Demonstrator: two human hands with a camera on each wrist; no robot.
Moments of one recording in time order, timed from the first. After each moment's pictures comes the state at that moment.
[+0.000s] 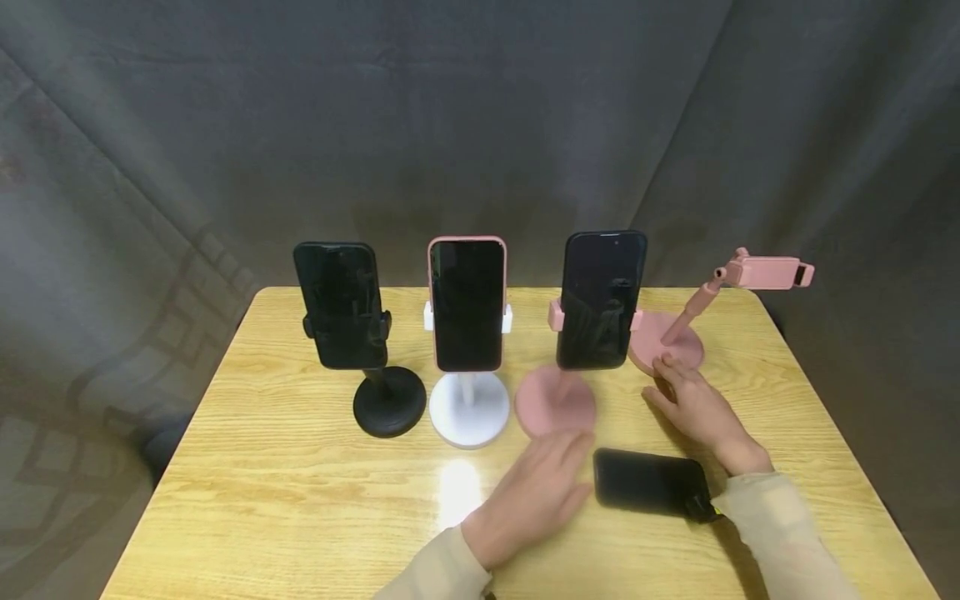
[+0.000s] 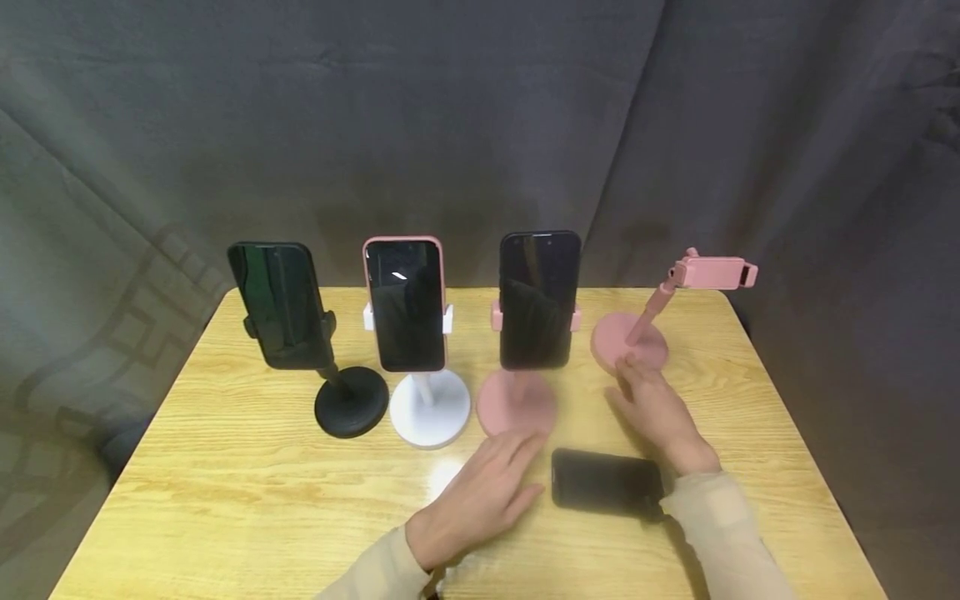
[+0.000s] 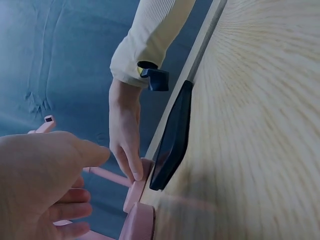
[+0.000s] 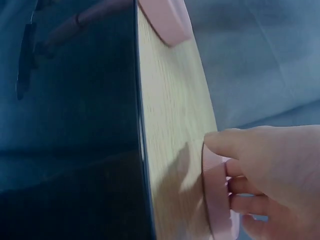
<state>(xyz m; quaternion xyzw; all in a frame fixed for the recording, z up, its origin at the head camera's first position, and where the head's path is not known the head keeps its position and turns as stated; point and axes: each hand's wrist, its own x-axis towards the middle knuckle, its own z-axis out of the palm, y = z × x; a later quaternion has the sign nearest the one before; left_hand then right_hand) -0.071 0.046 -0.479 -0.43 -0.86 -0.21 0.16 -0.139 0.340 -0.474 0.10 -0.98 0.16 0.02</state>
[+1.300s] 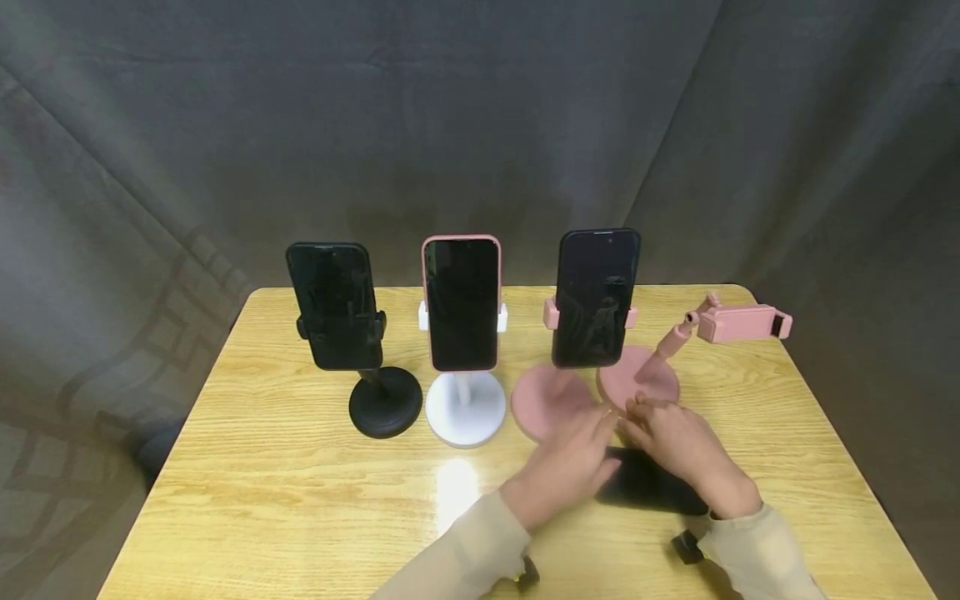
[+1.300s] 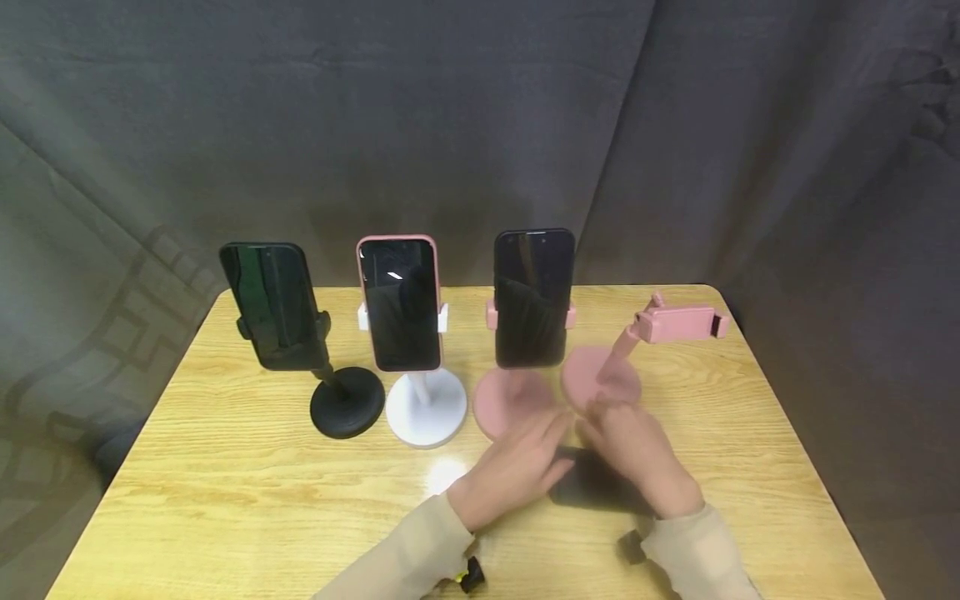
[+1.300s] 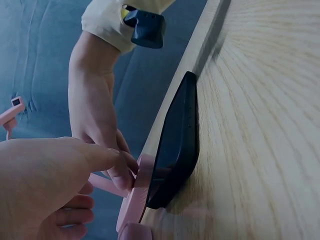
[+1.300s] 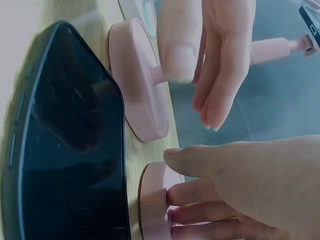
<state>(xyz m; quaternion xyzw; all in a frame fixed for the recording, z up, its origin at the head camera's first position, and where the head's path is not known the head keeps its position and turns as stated) -0.100 0.096 -0.480 -0.44 -0.88 -0.16 0.11 -0.097 0.288 -0.452 0.14 -0.98 0.12 0.03</state>
